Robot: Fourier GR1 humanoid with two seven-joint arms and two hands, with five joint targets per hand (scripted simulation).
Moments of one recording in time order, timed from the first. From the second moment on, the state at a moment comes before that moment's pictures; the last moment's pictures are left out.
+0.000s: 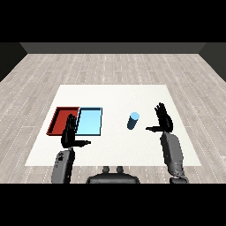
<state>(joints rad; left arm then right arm) 0.02 0.01 0.05 -1.58 0.11 -0.09 -0.43 -0.32 -0.23 -0.23 -1.13 -0.24 0.30 -0.36</state>
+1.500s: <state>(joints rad) -0.01 0.04 0.08 -1.55 0.16 -0.11 -0.45 -0.49 -0.16 -0.21 -0.73 -0.24 0.26 -0.43</state>
